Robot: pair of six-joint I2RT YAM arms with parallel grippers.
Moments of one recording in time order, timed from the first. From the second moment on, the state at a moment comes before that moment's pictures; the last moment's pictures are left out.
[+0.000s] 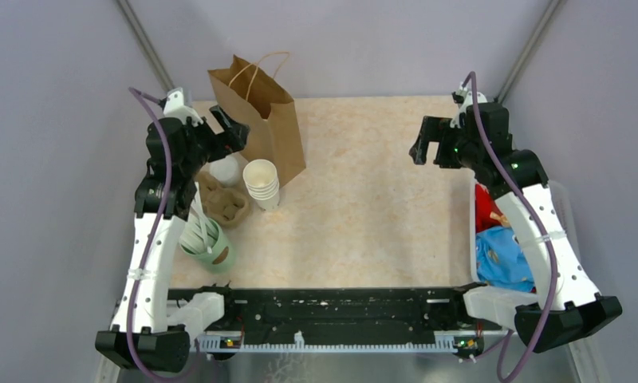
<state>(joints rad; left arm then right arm) -0.06 1.03 1.26 -0.47 0.15 -0.45 0.28 1.15 1.42 -0.85 0.00 0.28</state>
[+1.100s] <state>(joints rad) -0.15 1.45 1.41 -0.93 -0.01 -0.24 0.28 1.17 1.43 -0.92 -0.26 0.30</state>
